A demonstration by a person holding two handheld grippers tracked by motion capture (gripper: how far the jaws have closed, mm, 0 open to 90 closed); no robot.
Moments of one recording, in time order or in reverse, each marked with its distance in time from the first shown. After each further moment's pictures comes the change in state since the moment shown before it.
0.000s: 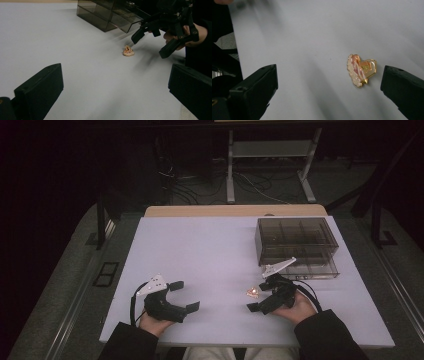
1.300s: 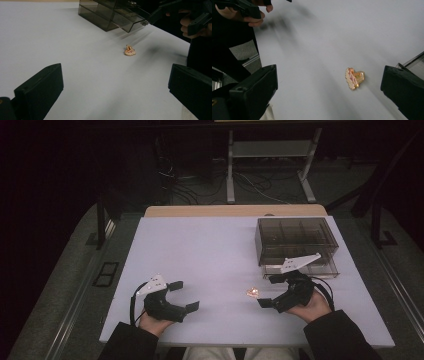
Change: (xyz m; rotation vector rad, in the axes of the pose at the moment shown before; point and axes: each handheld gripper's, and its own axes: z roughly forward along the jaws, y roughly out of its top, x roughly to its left) left arm 0.001 0.000 0.000 0.005 0.009 -0.008; right arm 0.013 0.002 -0.054 -0.146 0.013 -0.053
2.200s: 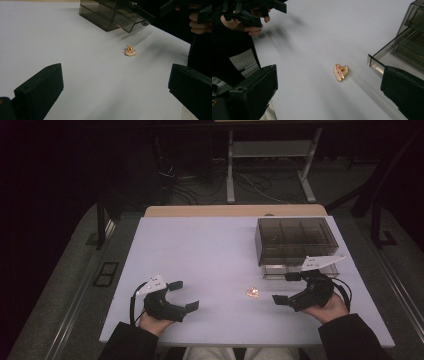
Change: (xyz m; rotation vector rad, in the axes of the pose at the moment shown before) left arm 0.001 0.000 0.000 -0.003 0.002 -0.006; right arm -0.003 -0.010 -0.039 -0.072 -0.048 0.033
